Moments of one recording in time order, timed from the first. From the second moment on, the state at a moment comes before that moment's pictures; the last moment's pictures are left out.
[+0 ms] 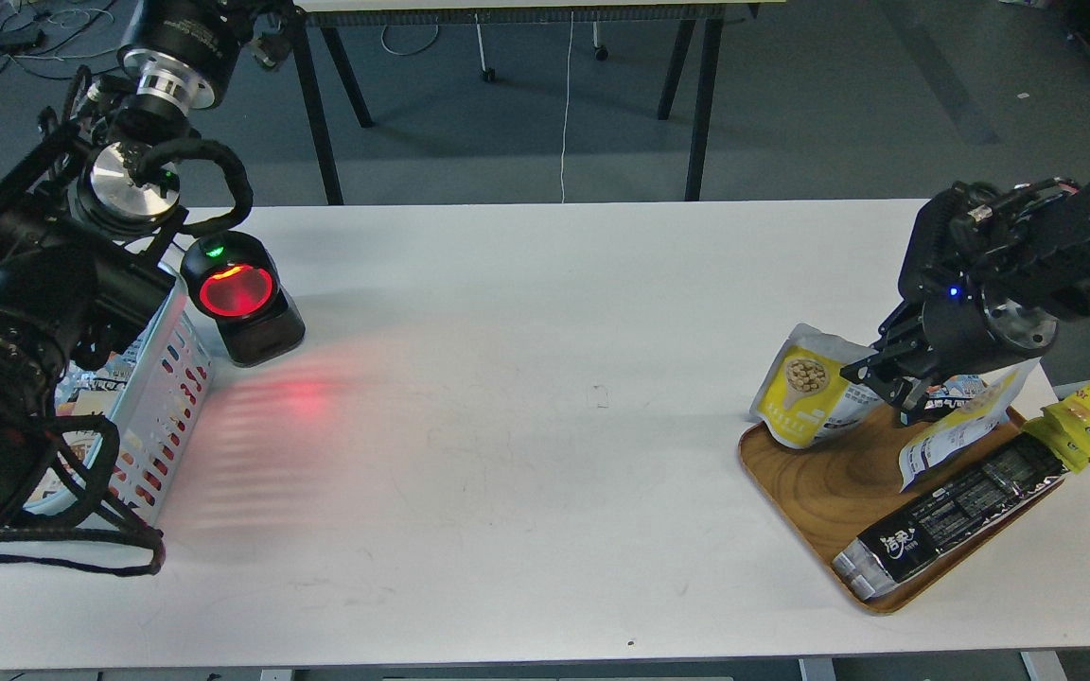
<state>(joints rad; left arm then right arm) -1.10 0.22 -0.80 -0.37 -0.23 -0.49 -0.22 1.79 -0.74 -0.75 1.41 -1.75 0.24 0.49</state>
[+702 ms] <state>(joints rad) -1.10 0.22 -0.80 -0.36 -0.23 -0.49 -0.22 1.89 -0.26 -0.68 1.31 -1.58 0.16 0.49</state>
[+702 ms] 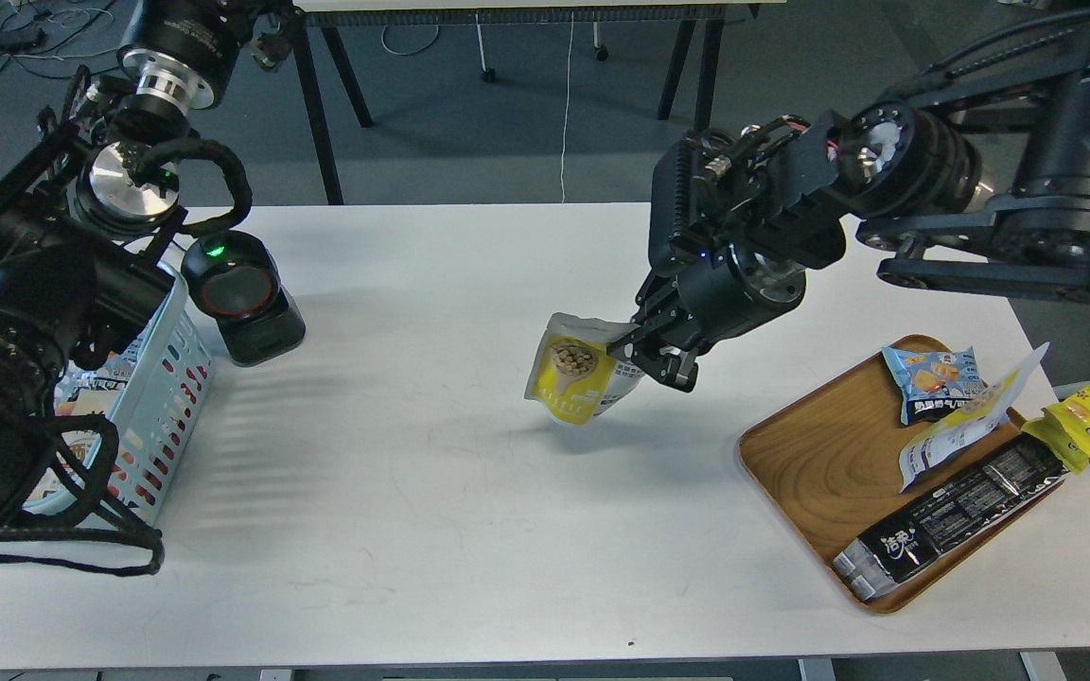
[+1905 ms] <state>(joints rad) -1.08 0.26 -0.80 -0.36 -0.23 -0.49 -0.21 1.85 -0.31 -0.47 1.22 -1.49 0.16 0.49</state>
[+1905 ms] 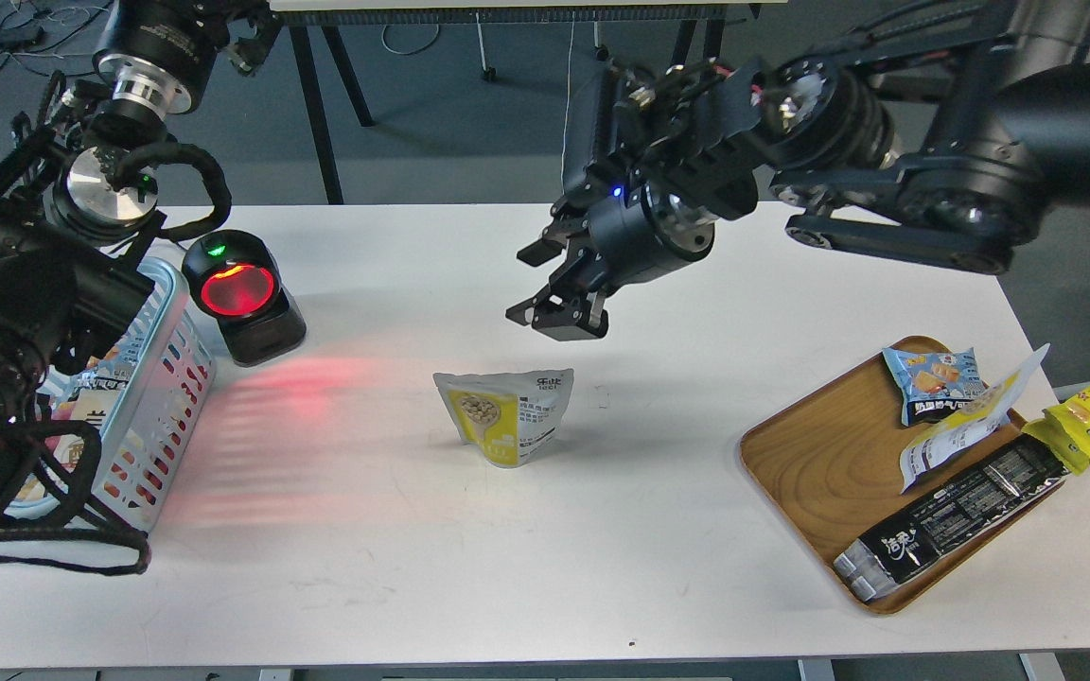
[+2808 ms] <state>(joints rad) -1.24 0.49 -0.55 -0.70 0.31 -0.49 -0.19 1.22 -0.76 0.23 1.02 -0.38 0.19 0.49</state>
